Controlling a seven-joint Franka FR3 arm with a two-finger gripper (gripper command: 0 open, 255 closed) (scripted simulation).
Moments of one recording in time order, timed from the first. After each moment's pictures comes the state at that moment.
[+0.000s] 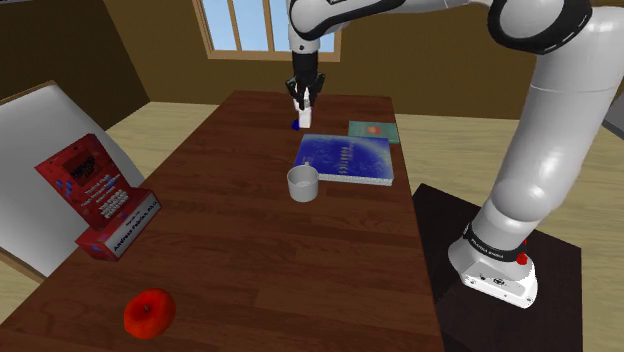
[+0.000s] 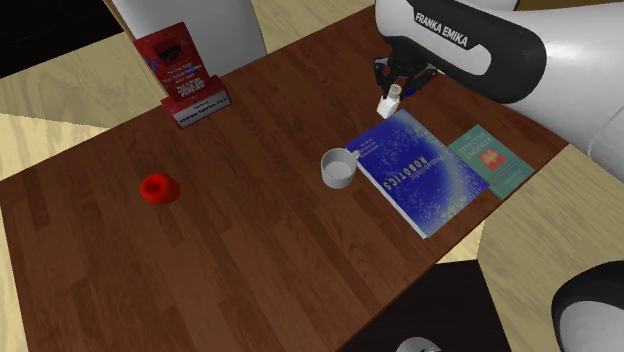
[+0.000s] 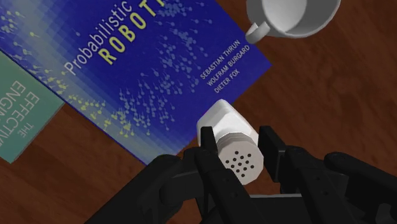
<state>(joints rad) -0.20 0.21 0.25 -1.63 -0.05 1.84 0.33</state>
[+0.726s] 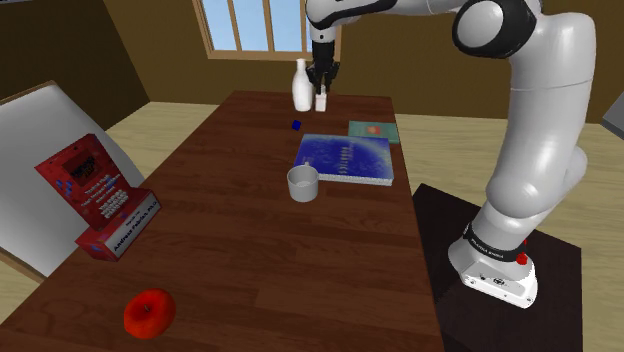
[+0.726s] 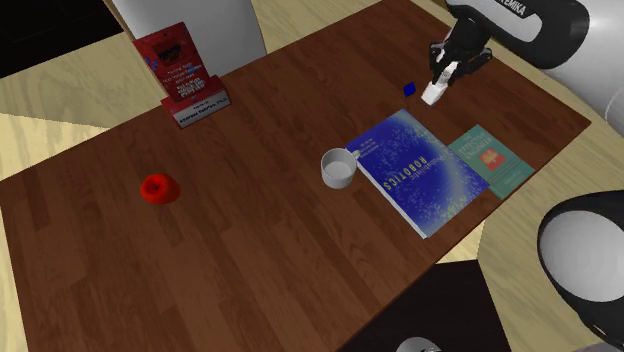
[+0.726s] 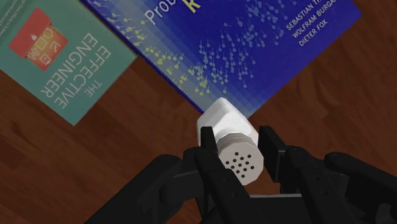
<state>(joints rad) -0.32 0.38 0.17 -1.39 -0.06 1.77 0.12</state>
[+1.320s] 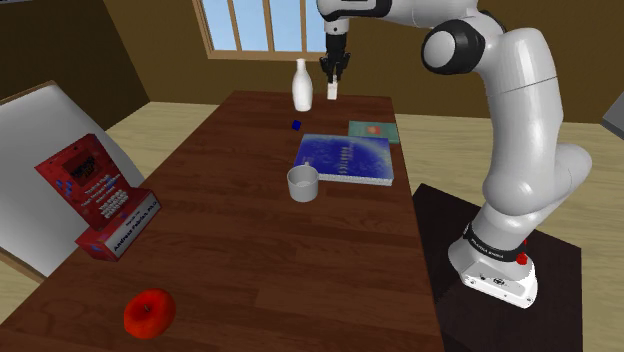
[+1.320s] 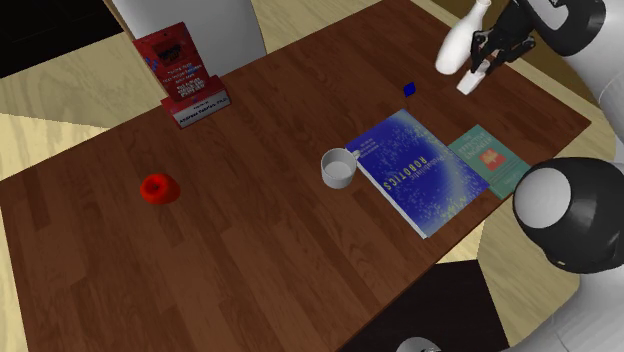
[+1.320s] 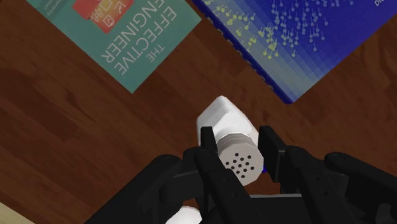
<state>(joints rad) -0.40 0.63 0.12 -0.99 -0.07 1.62 -0.04</state>
